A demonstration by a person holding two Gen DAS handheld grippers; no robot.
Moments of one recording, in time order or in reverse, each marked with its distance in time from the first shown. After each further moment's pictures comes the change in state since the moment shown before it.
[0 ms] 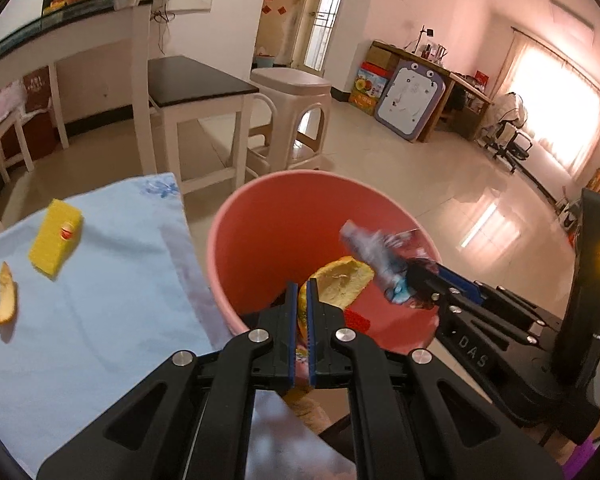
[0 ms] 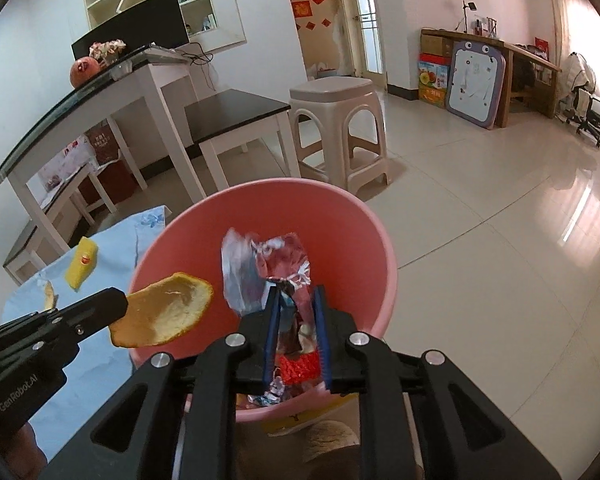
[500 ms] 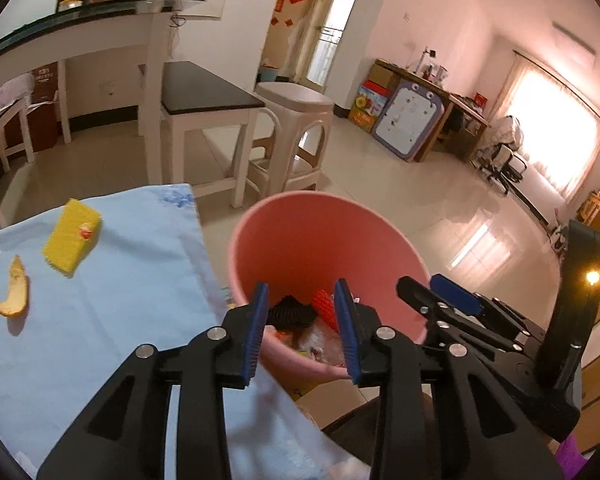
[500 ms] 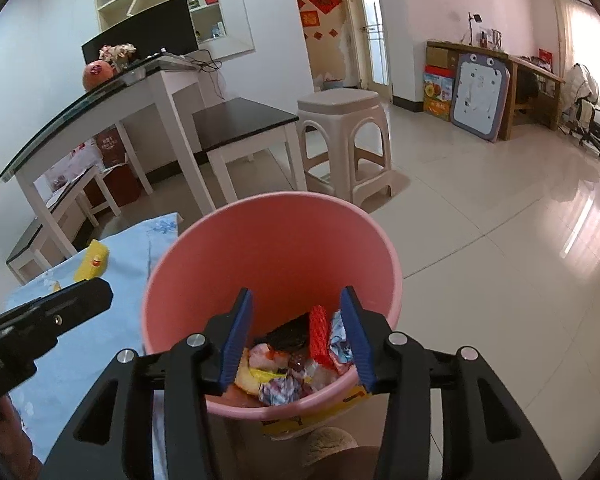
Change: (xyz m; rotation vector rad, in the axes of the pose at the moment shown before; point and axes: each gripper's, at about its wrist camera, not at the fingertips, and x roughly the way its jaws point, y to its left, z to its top) left arm -0.036 0.022 0.002 -0.057 -0.061 -0.016; right arm -0.016 0.013 0.002 -0.028 -0.047 0.017
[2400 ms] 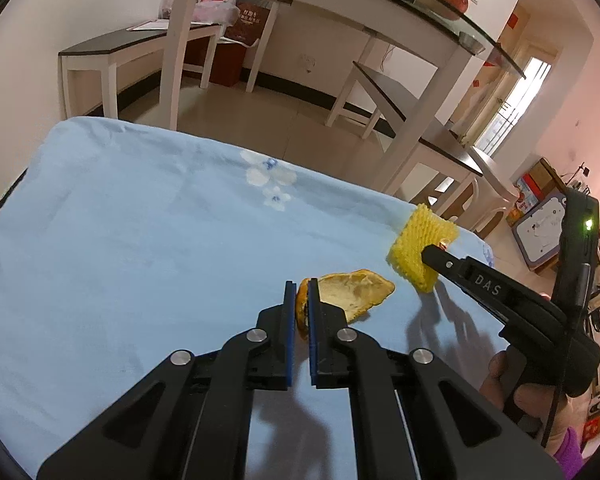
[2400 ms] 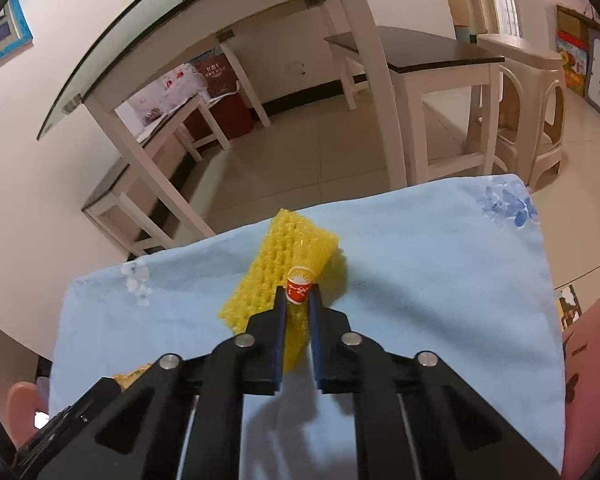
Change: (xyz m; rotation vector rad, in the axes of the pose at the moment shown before) left arm -0.060 0.265 -0.042 -0.496 -0.080 0.394; right arm 0.182 0.281 0.014 -0.109 0.243 0.379
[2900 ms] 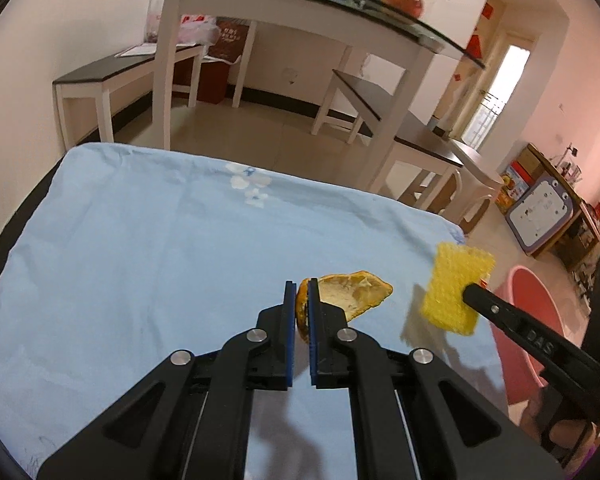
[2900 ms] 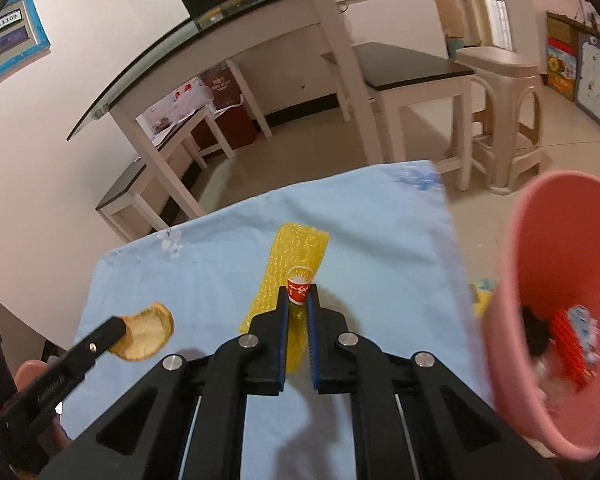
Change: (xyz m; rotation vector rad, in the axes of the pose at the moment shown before) left arm -0.050 -0.028 -0.023 0.092 -0.039 -0.012; right arm -0.112 -0.022 -0.053 -0.008 -0.041 0.001
